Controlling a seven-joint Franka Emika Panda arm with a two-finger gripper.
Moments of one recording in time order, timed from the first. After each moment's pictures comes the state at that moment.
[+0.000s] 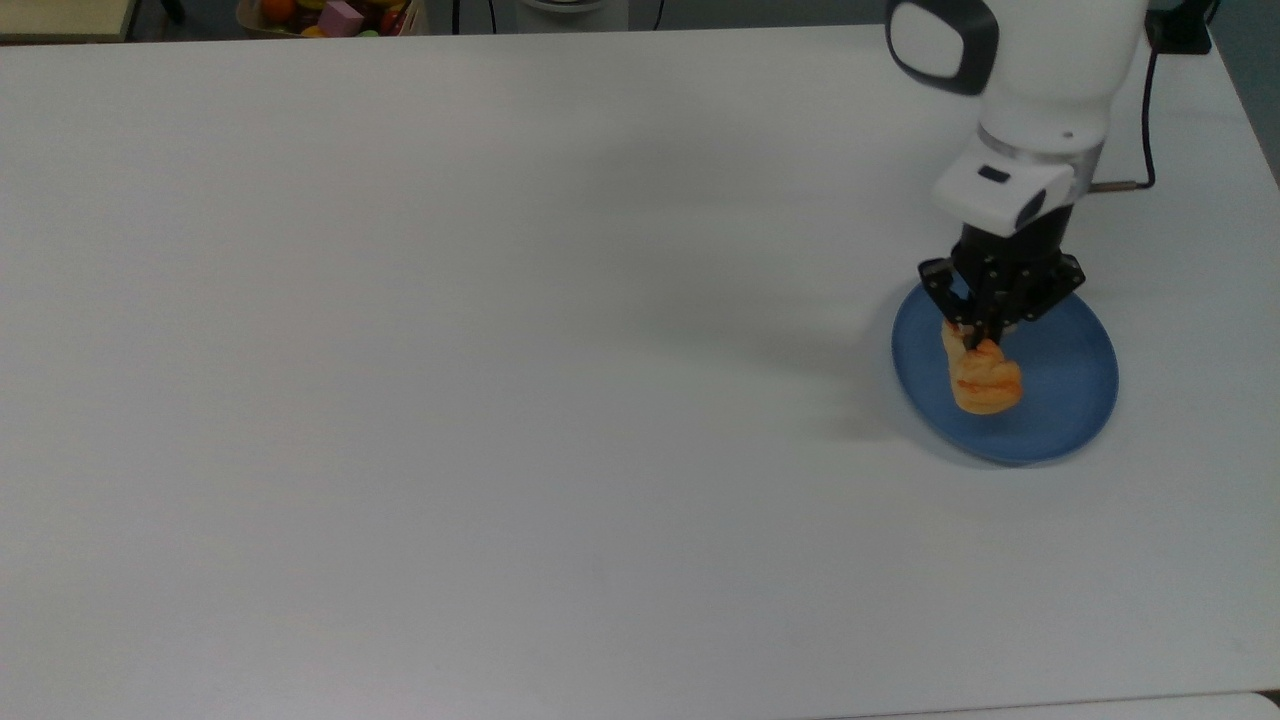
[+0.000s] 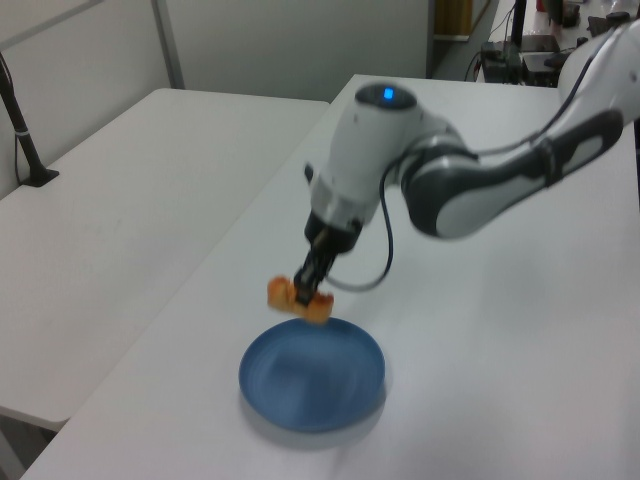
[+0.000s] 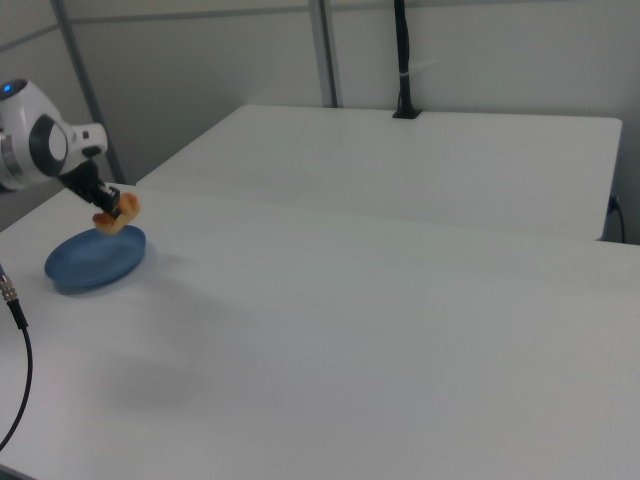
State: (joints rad) arm 0.62 0.70 -0.04 -1.20 -0.13 2.26 0.62
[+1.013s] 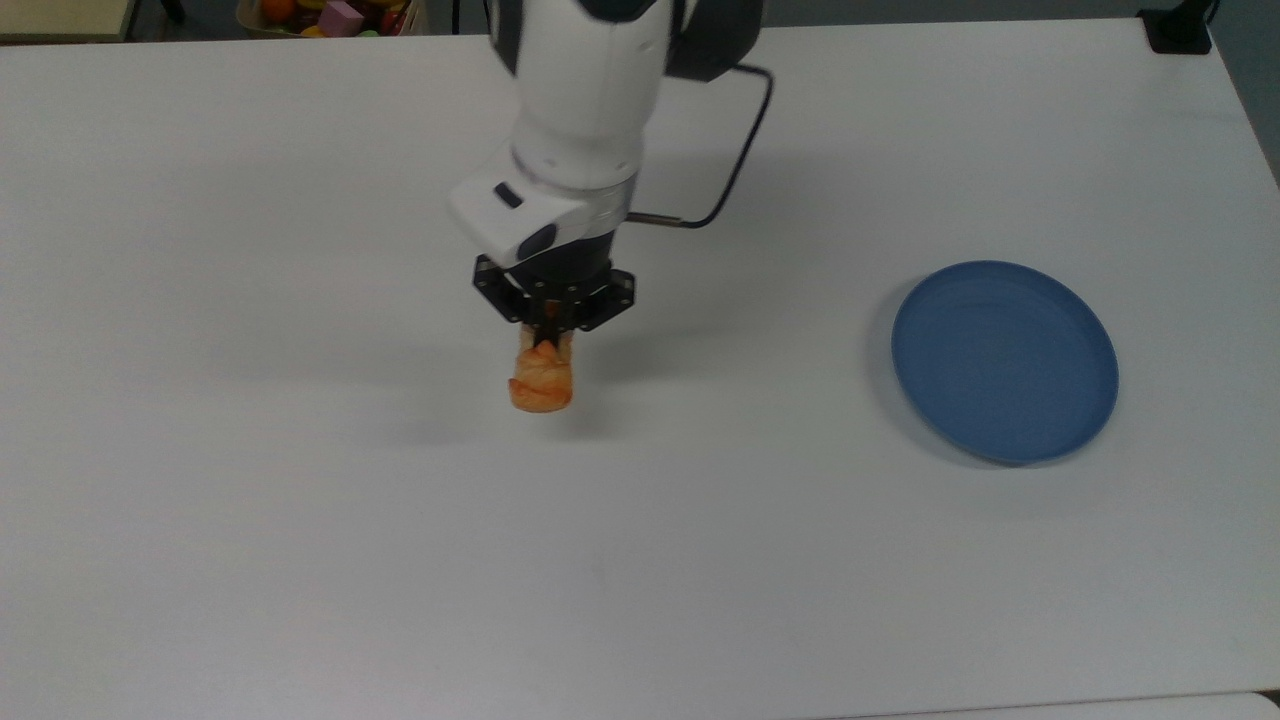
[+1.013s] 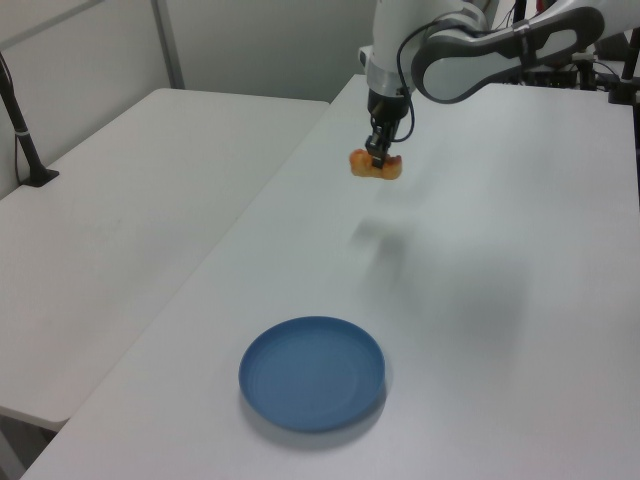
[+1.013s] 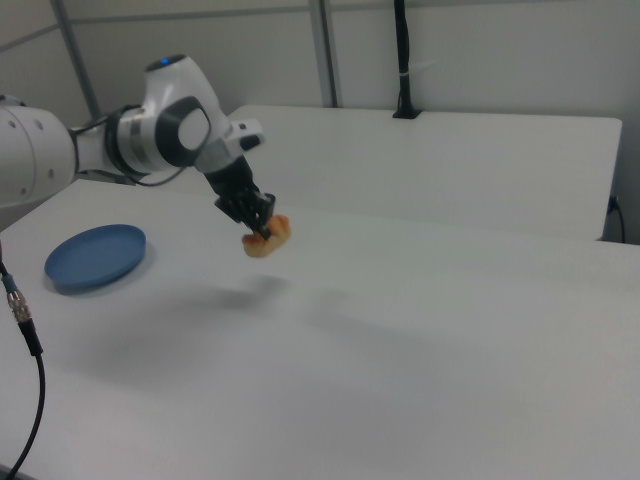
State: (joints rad) arm 0.26 0.48 -0.15 -1.44 -0.13 2.10 0.15
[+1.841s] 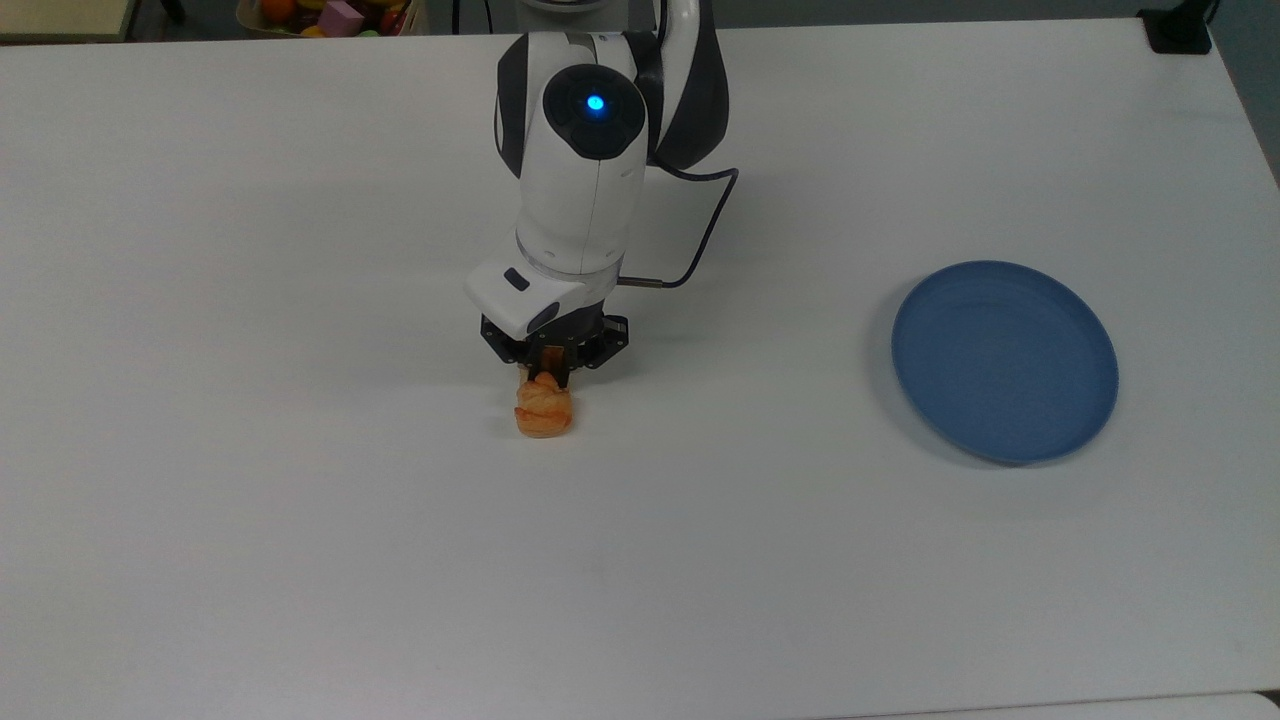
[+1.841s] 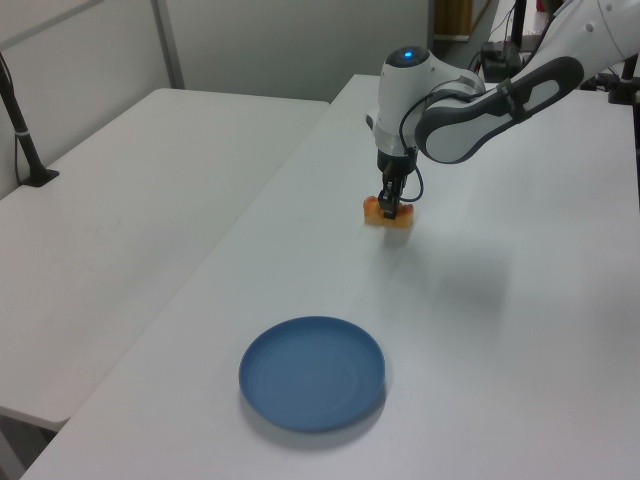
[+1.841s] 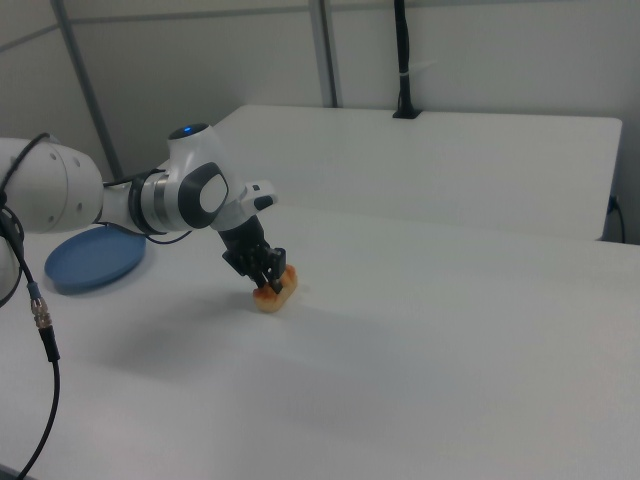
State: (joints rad) arm 0.25 0.56 -0.15 -1.59 -0.13 2.27 0.13
